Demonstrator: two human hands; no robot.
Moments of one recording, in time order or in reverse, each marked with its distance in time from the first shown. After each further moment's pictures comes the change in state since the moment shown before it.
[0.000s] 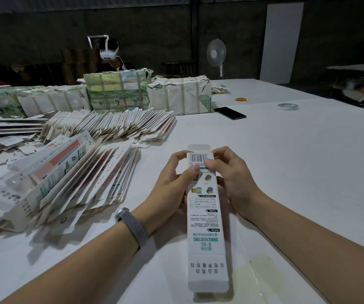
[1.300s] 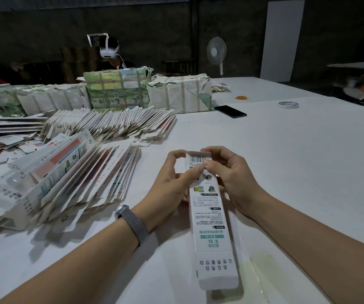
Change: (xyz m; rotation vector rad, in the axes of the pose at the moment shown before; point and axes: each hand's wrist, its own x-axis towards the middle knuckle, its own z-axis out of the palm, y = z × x) left_hand -0.005 0.010 0.001 0.024 -0.006 -0.052; right_hand -0.001 0.001 -0.002 -0.056 -0.056 -0.054
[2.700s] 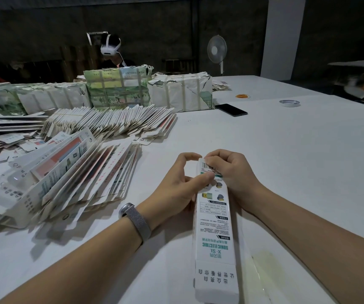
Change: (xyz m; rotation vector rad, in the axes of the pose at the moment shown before) left_hand 0.000 0.000 0.003 0.068 -0.121 -0.078; right_hand 0.005 -0.004 0.001 -0.163 0.079 0.112
